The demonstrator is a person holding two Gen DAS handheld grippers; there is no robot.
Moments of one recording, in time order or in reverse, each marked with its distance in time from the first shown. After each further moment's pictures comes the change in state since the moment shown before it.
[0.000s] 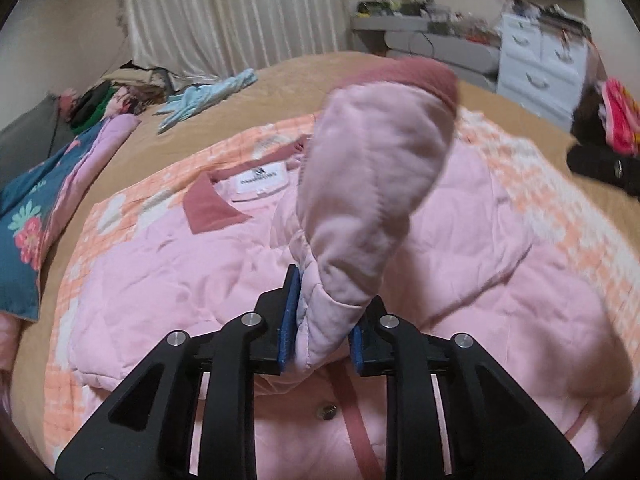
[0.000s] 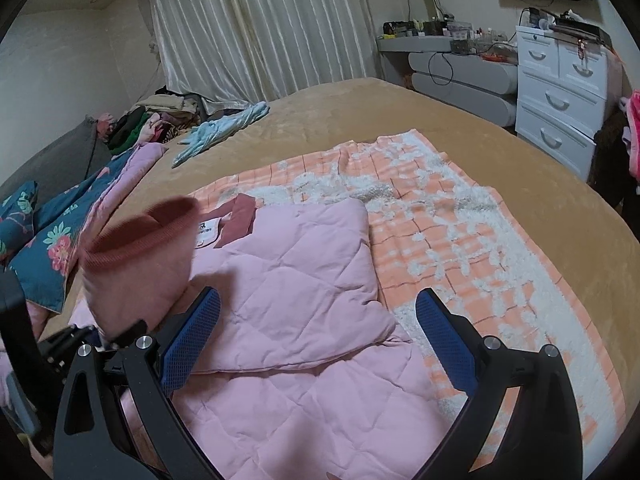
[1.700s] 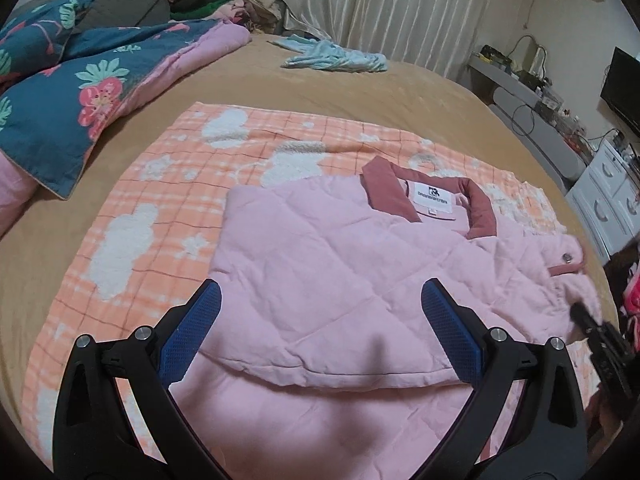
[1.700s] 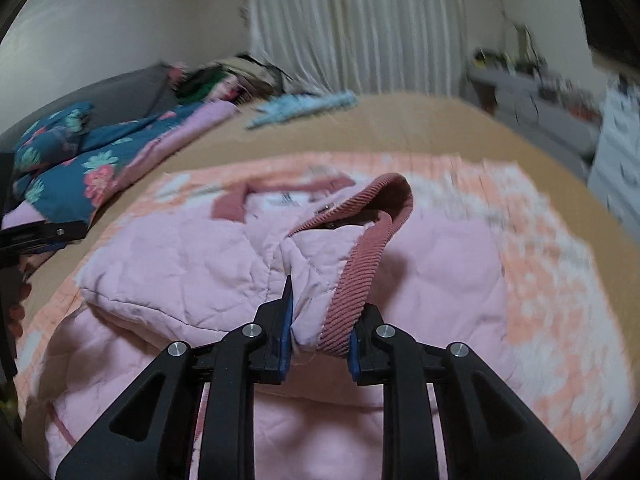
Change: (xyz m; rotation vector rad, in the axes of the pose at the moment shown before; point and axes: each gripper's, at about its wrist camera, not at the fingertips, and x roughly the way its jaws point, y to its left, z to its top) left arm -0.013 0.220 -0.024 -0.515 0.063 0.040; right arm 0.062 0.095 -0.020 -0.253 0.024 0.157
